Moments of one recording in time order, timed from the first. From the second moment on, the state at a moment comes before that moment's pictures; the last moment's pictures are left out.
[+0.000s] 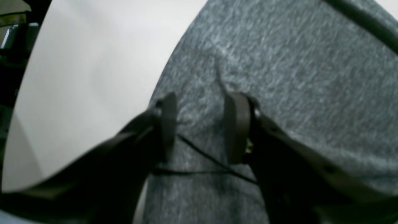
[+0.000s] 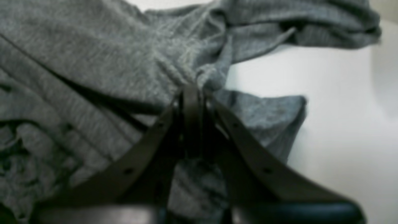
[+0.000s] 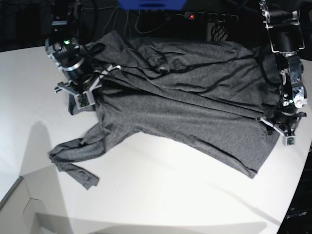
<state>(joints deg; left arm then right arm) -6.5 -22.7 -13.3 69.2 -11.9 -10.4 27.4 -21.4 0.4 6.6 109.3 -1.4 24.5 -31.4</state>
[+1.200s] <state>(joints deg) -15.6 -0.7 24.2 82.1 -11.3 -10.3 27.3 -29.8 1.6 9.8 115.9 -1.4 24.5 -31.4</state>
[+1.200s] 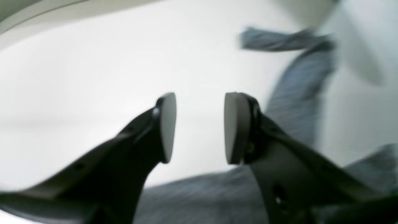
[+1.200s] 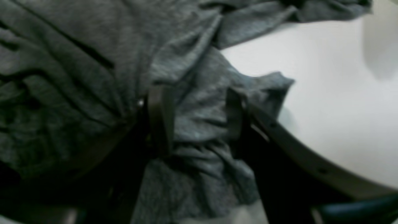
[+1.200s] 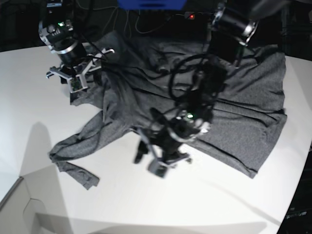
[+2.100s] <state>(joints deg) -32.1 2.0 37.5 38.1 -15.1 -10.8 16.0 -32.2 1.4 10.3 114.7 -1.3 24.5 -31.4</state>
